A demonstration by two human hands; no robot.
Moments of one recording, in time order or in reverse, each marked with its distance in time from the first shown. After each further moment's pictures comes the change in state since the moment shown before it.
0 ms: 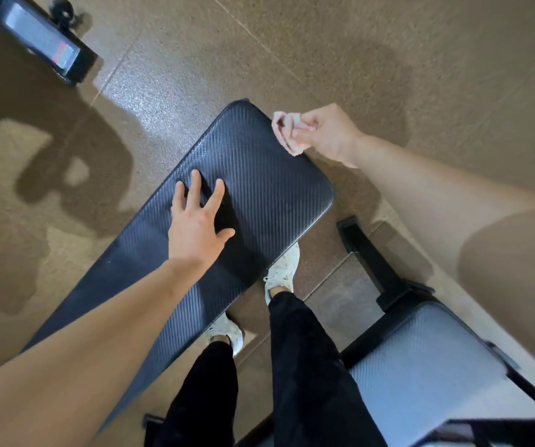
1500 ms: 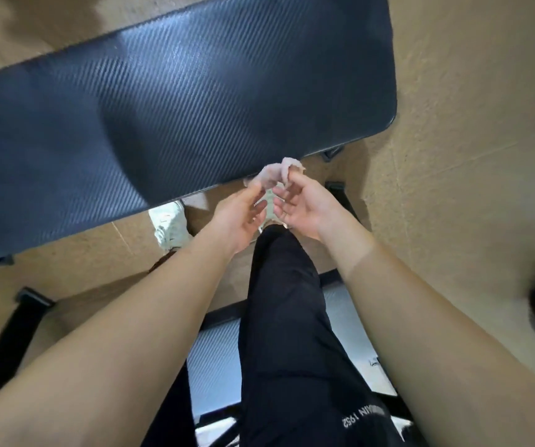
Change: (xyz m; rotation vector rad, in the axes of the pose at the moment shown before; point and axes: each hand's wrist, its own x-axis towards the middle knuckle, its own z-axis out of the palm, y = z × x) left_hand -0.147 0.033 0.144 -2.142 -0.270 -0.963; right_hand -0.192 0.064 0.194 0.824 -0.153 0.813
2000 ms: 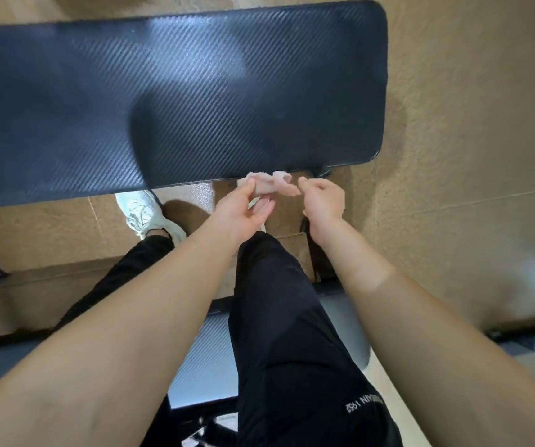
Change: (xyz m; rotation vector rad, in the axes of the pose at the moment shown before) left_hand -0.001 -0.007 0.041 -0.464 -0.021 -0.024; right_hand -0.018 -0.037 -0.016 -0.685 0.472 -0.493
